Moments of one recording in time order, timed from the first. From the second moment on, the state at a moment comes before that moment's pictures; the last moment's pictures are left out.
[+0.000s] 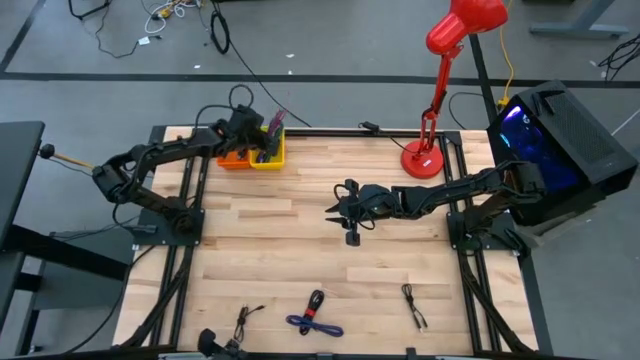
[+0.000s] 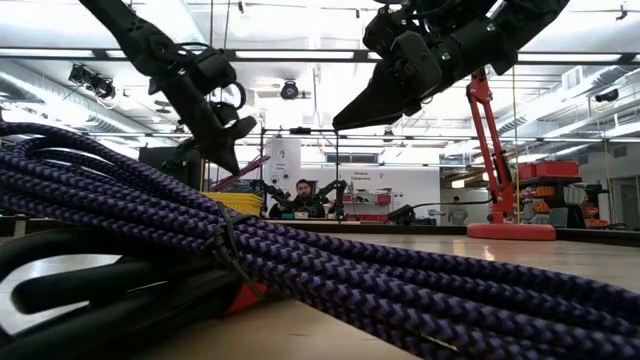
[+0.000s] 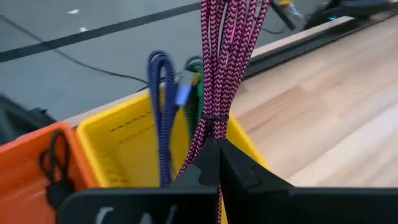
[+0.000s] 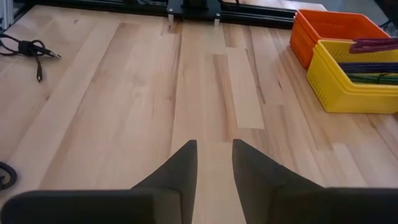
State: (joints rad) left arm 0.77 1.41 0.82 -0.13 -0.14 -0.31; right arm 0.03 1.56 0.84 0.22 0.05 -0.09
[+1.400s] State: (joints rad) left arm 0.74 1.42 0.71 -0.12 -0.23 -0.46; right arm 0.03 1.56 0.84 0.23 0.04 -0.08
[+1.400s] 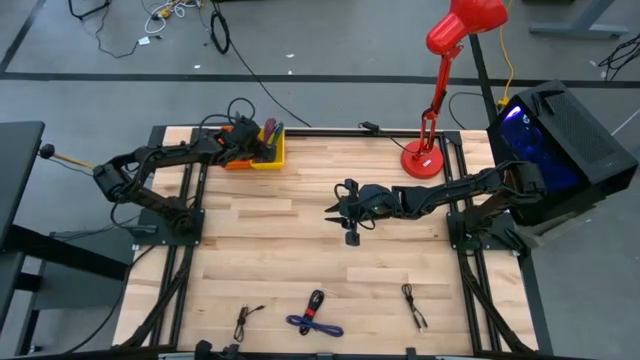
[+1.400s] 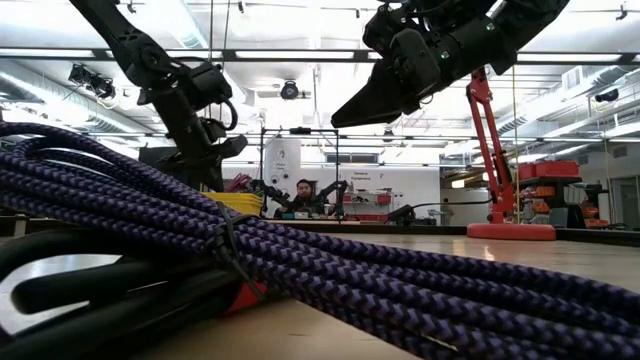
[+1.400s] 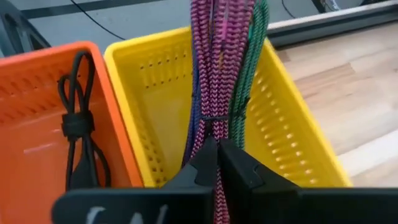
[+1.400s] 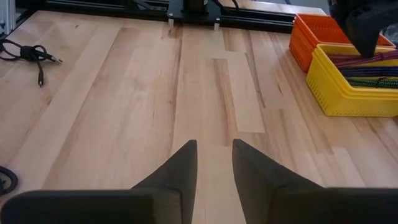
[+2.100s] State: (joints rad) left arm 0.71 1.40 0.71 -0.01 0.22 -0.37; right arm 0.03 1.56 0.84 0.25 0.05 -0.08
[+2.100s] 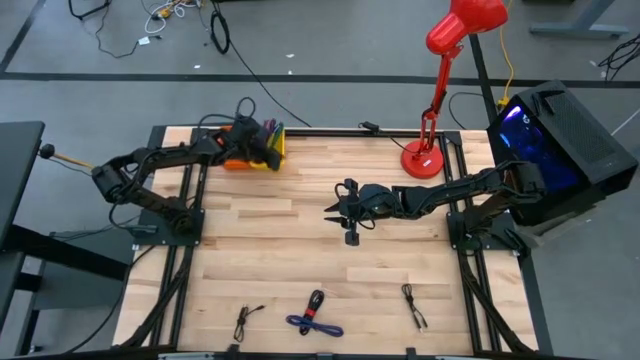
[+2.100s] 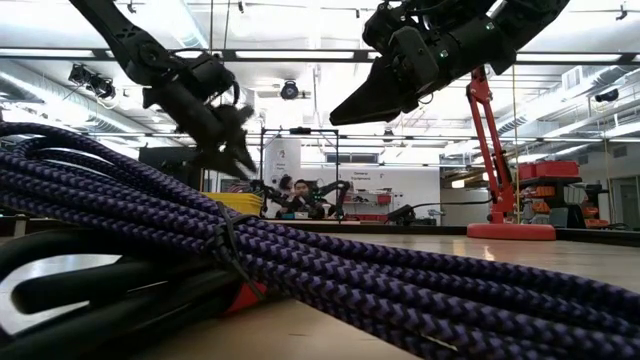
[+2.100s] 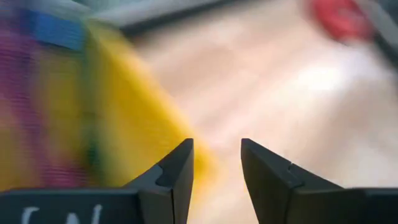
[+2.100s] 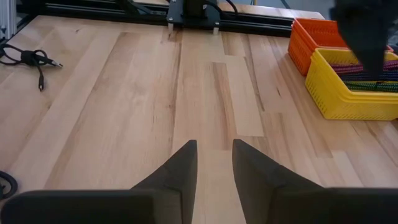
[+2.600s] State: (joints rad) left arm 0.23 1.10 0.71 -0.33 0.28 -0.29; right arm 0.02 1.56 0.84 0.25 0.12 -0.03
